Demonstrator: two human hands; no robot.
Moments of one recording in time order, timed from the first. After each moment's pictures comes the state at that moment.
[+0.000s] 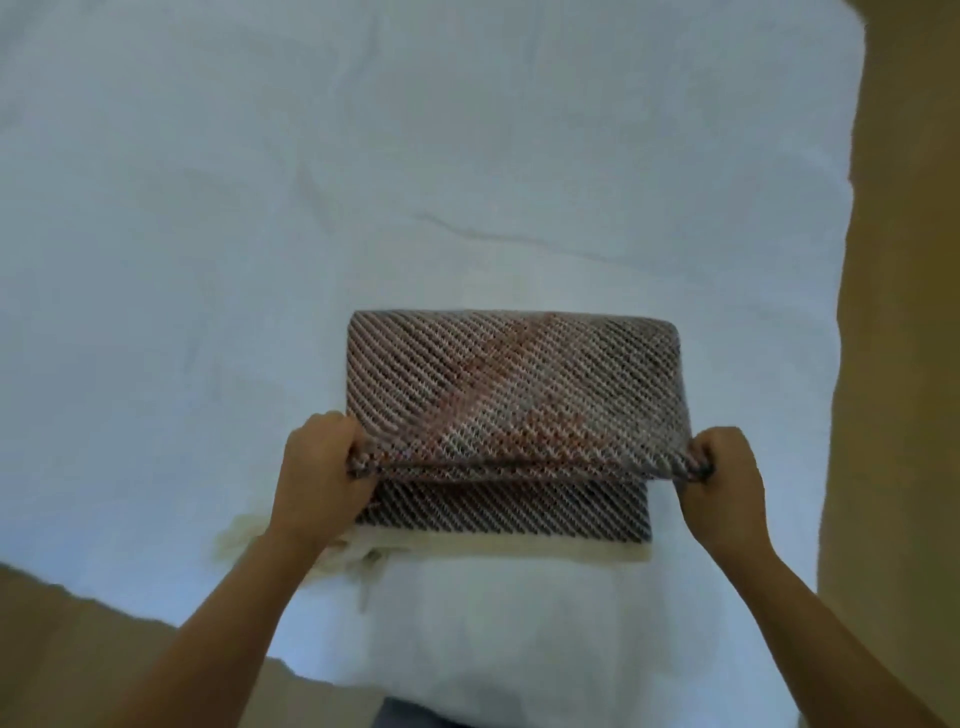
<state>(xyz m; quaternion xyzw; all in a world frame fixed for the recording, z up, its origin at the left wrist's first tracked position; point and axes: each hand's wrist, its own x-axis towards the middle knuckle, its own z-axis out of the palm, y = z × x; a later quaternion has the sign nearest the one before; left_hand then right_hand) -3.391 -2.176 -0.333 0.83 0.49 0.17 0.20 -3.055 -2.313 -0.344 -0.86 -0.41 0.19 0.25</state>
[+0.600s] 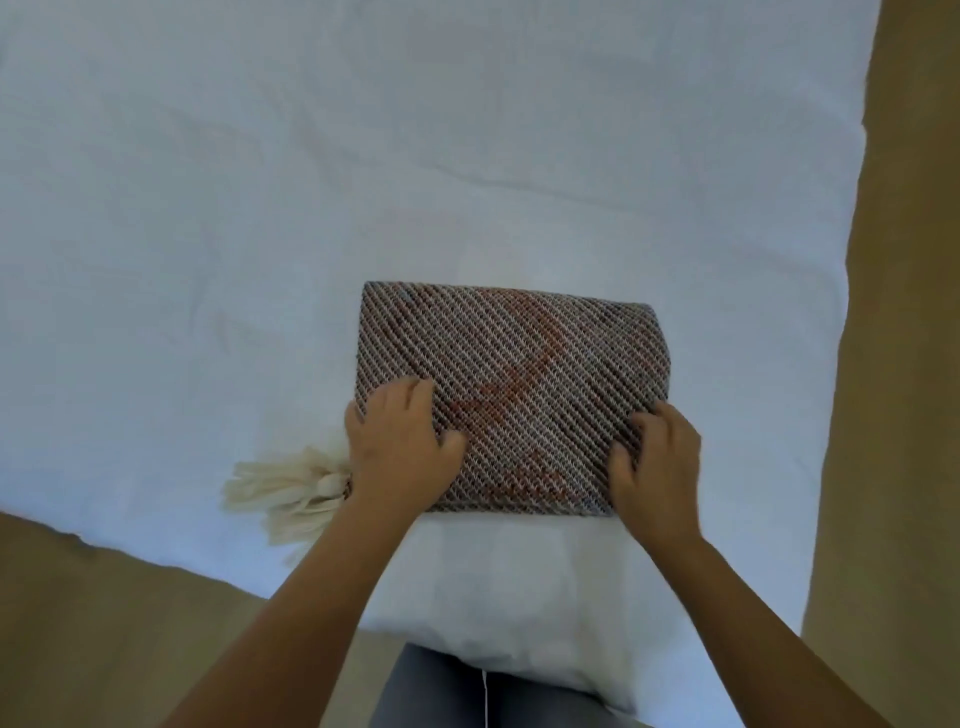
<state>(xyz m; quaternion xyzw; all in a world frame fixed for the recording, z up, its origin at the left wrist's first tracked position) -3.346 -2.233 -0.342 0.78 0.59 -0.03 0.17 -3.135 -2.345 -0.362 -0.86 -0.44 0.17 0.18</state>
